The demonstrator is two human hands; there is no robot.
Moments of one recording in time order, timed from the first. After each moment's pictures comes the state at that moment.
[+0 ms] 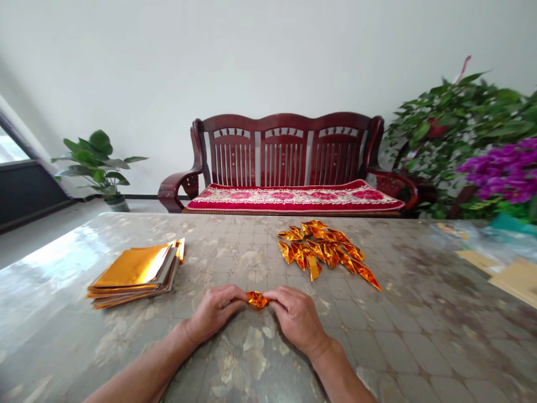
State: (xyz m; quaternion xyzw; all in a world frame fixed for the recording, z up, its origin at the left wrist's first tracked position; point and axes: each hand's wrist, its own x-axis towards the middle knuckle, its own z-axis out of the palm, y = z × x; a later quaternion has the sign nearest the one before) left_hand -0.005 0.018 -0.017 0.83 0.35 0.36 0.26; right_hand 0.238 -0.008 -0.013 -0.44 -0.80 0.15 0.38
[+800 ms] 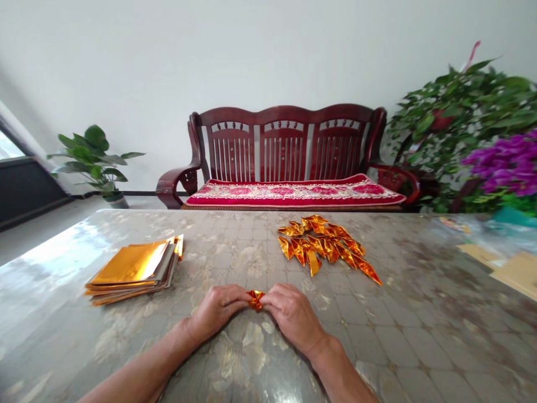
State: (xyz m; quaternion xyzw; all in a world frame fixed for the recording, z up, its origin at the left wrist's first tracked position) left_hand 0.005 0.015 -0.016 0.82 0.31 0.36 0.31; right_hand 0.234 -0.010 -0.011 -0.40 -0.84 0.15 0.34
